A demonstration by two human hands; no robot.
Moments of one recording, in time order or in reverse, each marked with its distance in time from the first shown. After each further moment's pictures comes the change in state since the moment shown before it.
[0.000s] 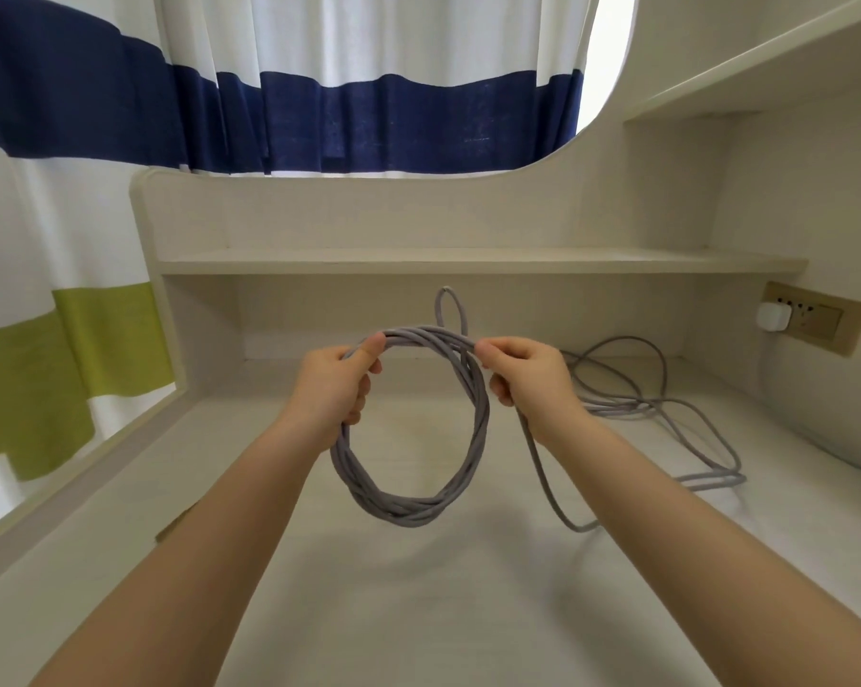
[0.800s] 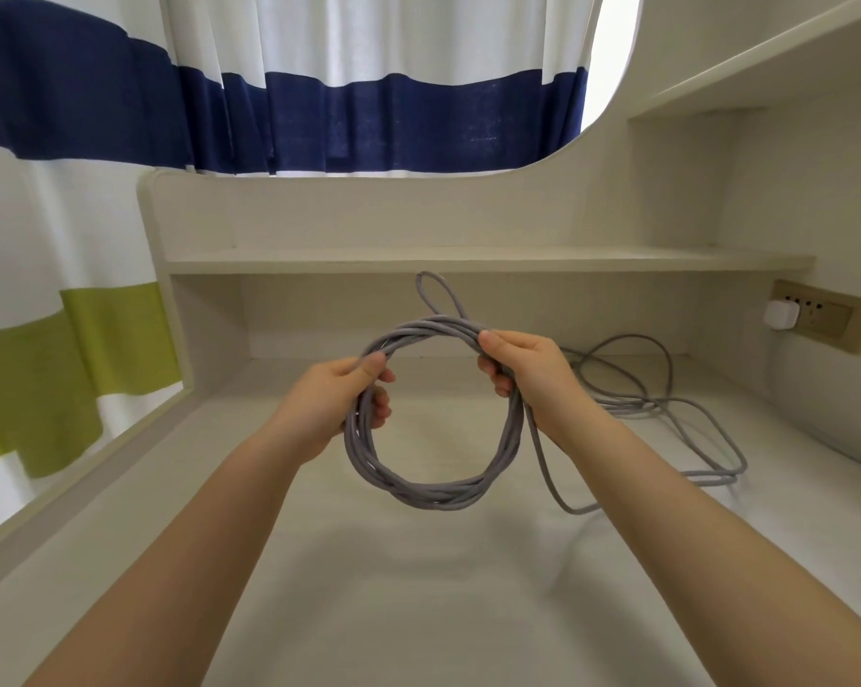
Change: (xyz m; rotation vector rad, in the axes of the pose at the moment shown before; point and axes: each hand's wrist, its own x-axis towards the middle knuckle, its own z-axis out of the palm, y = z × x) left_hand -0.010 -0.006 -0.017 0.070 -0.181 -0.039; right_hand 0.002 -0.008 0.002 0.080 -0.170 0.006
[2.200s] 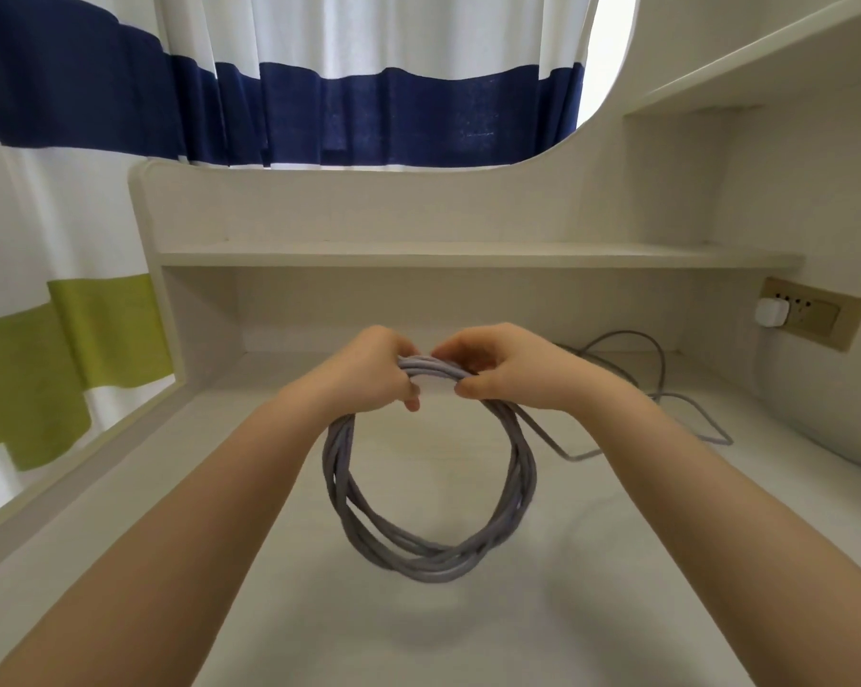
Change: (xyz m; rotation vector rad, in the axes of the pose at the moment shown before) left_hand 0.006 0.041 0.030 0.861 -0.162 0.158; right_hand -0.016 -0.043 0.002 -0.842 -0.444 -0.077
